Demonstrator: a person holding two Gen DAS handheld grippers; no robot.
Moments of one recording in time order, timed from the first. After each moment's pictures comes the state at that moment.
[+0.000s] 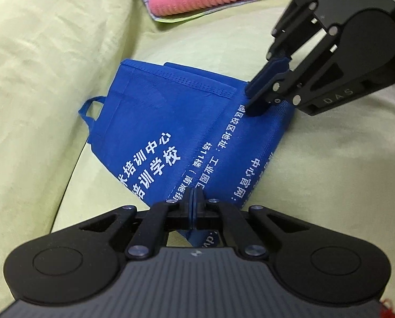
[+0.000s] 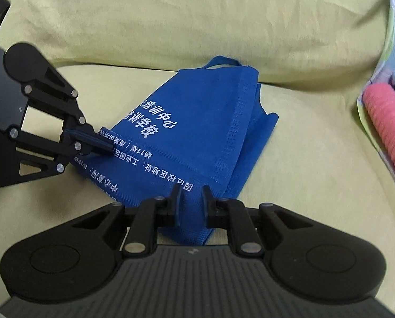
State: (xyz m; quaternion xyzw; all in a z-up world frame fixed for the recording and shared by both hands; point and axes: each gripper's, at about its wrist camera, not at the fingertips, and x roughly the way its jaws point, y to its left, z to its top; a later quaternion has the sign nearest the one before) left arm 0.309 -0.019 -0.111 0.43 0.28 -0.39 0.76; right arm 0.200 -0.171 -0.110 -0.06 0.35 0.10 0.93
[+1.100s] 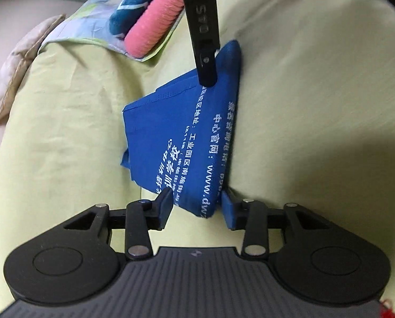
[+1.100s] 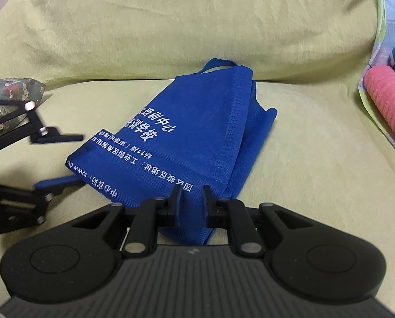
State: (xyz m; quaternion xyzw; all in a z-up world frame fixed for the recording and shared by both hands) left arm 0.245 -0.003 -0.169 0.65 0.05 -0.32 0.68; right arm 0.196 -0.175 -0.118 -0.01 0.34 0.12 0.93
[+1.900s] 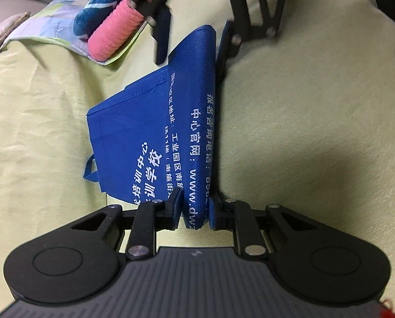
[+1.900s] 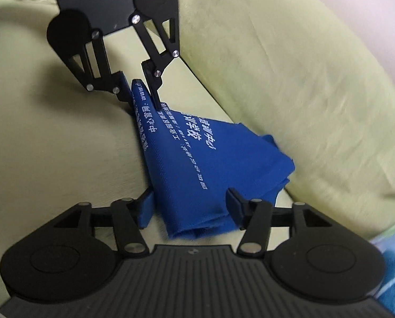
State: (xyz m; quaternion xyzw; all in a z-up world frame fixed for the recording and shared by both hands) left arm 0.285 -0.009 -0.152 0.64 0.11 -0.42 0.64; right arm 0.162 -0.150 -0.143 -0.41 0.18 0.24 0.86
